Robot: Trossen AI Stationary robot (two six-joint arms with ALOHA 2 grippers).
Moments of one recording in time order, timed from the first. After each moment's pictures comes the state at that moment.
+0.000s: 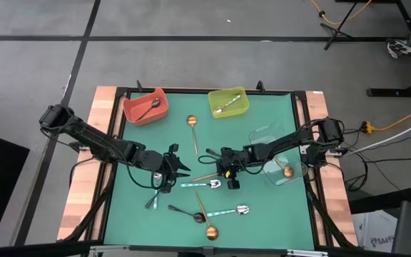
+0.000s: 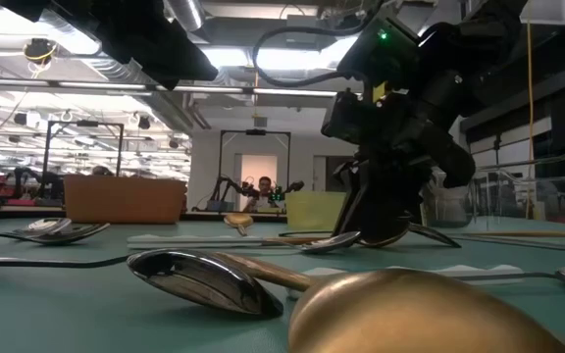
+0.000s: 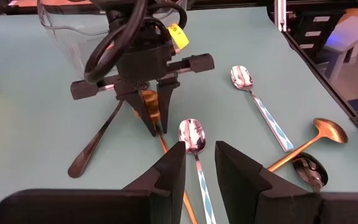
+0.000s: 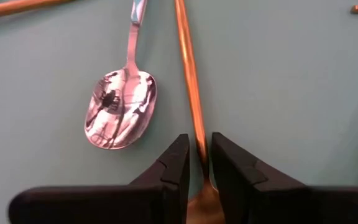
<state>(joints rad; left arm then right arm) -0.32 1.28 0.66 0.13 -0.23 -0.13 0.13 1.82 0.87 0.05 -0.12 -0.01</state>
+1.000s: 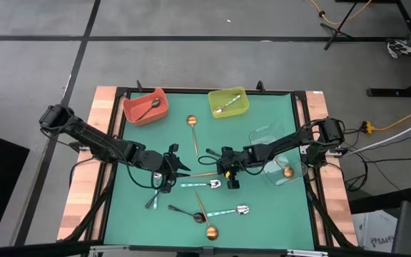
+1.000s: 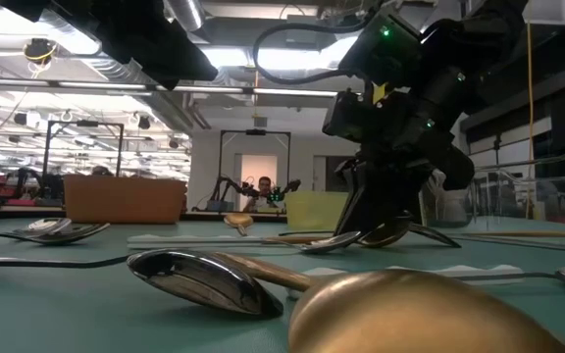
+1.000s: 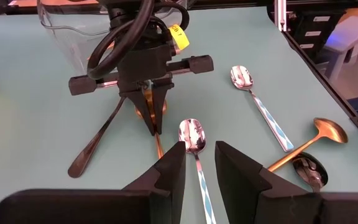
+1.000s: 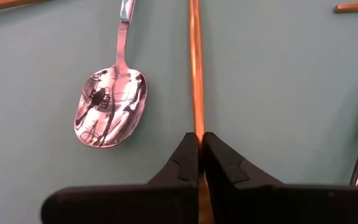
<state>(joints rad) -0.32 1.28 0.66 0.13 -0.23 -0.13 0.13 1.82 0.87 0.03 -0.05 -0.01</state>
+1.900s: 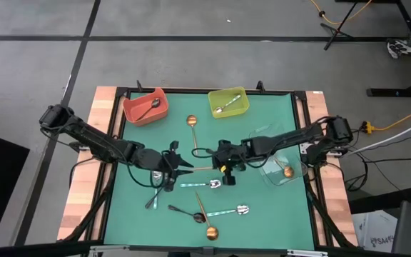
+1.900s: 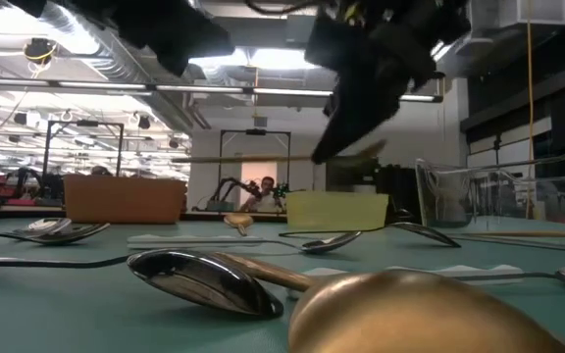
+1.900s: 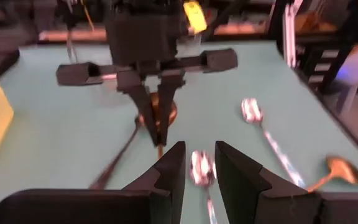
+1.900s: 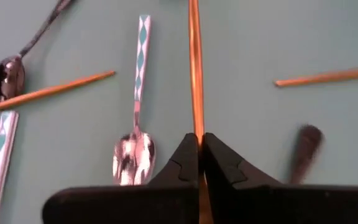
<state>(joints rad) -0.32 1.28 0.66 0.25 -0.30 -0.11 0.13 1.71 1.12 -0.30 -0.03 0.05</state>
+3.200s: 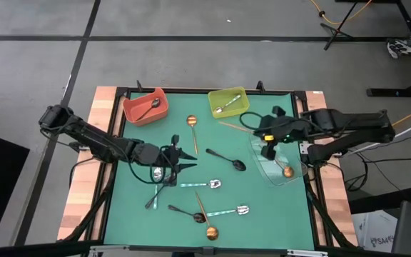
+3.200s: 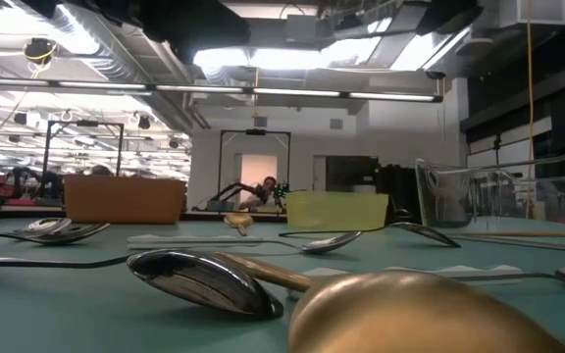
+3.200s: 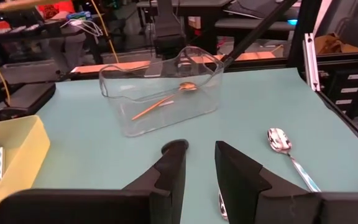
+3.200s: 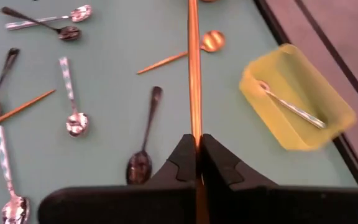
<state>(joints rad) -0.28 1.28 0.66 0.35 -0.34 -0.02 0.13 1.16 1.32 -1.05 0.33 0.29</state>
